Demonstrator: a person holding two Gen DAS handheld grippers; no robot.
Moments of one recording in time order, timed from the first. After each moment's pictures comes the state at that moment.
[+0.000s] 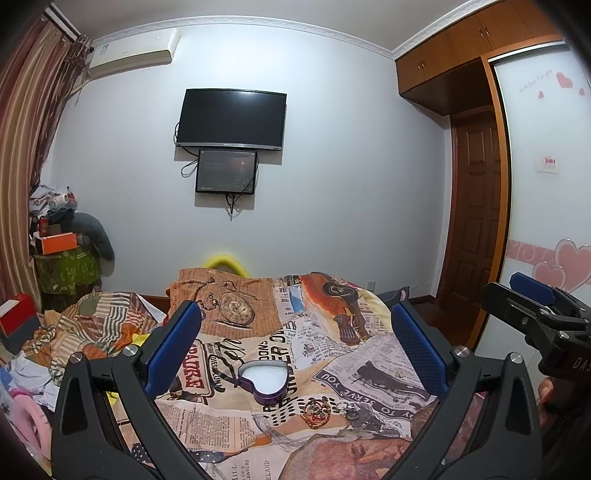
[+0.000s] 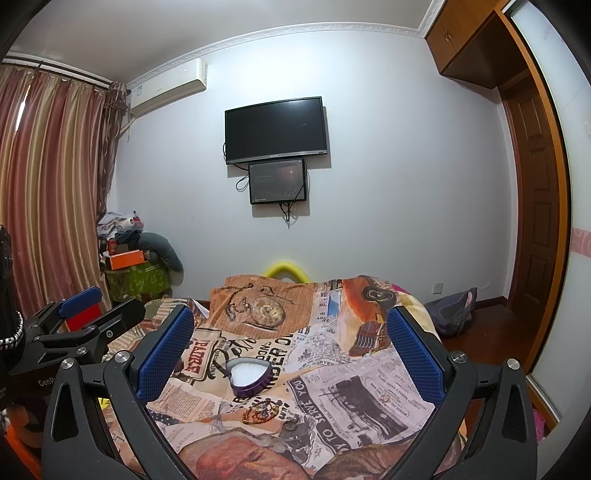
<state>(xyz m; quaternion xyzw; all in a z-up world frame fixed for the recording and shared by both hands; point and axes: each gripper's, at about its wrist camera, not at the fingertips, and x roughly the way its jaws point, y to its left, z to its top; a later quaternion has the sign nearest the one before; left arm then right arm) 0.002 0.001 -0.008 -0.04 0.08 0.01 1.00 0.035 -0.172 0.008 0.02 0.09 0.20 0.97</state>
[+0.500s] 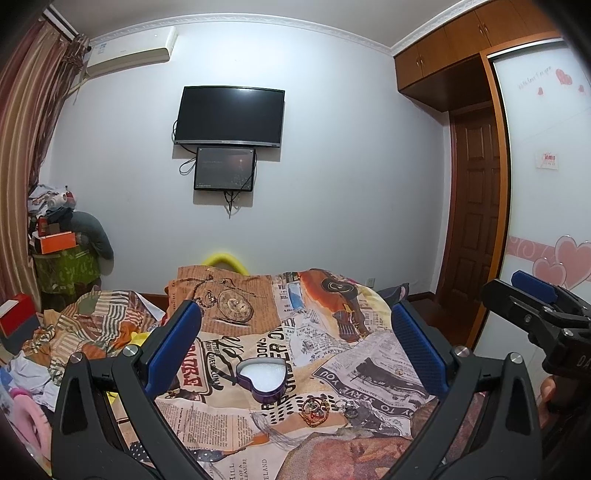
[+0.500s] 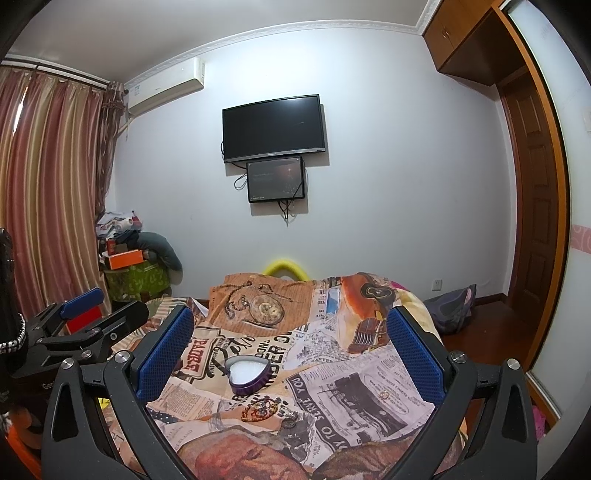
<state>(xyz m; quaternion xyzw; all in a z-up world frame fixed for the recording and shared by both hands) 0.007 -0.005 -0.008 -0.03 0.08 0.01 1.00 0.034 -0.170 0.003 0.02 0.10 0.20 0.97</state>
